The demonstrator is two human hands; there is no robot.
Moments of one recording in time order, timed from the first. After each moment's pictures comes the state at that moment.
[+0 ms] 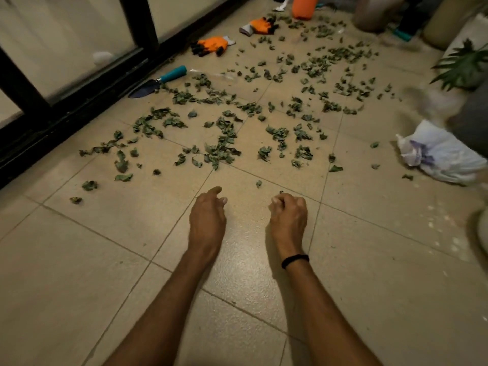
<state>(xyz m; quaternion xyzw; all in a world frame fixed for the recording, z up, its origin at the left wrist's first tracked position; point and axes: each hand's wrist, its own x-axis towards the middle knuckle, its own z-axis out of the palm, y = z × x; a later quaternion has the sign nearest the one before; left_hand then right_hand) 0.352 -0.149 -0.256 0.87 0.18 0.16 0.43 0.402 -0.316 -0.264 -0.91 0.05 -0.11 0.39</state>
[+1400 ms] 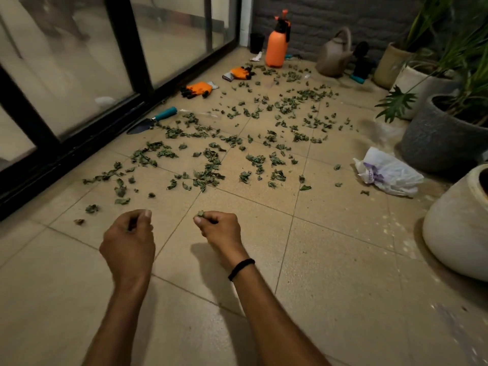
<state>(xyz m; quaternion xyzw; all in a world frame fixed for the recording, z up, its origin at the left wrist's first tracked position) 0.256 -0.106 -0.134 0.76 0.35 0.31 0.45 0.338 -0.236 -0.170 -0.77 -0.01 0.15 0.62</state>
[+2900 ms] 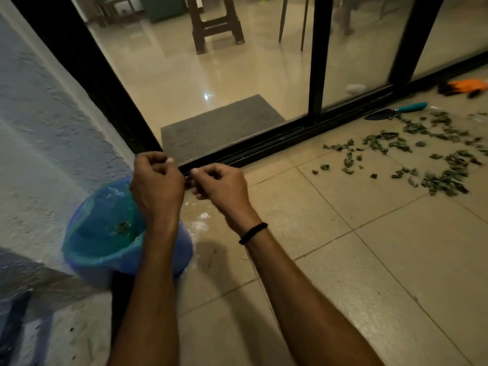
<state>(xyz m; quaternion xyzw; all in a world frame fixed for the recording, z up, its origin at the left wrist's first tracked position) -0.070 0.064 0.012 0.62 0.59 0.49 0.14 0.026 0.015 -0.024 -0.53 -0.34 0.39 0.67</state>
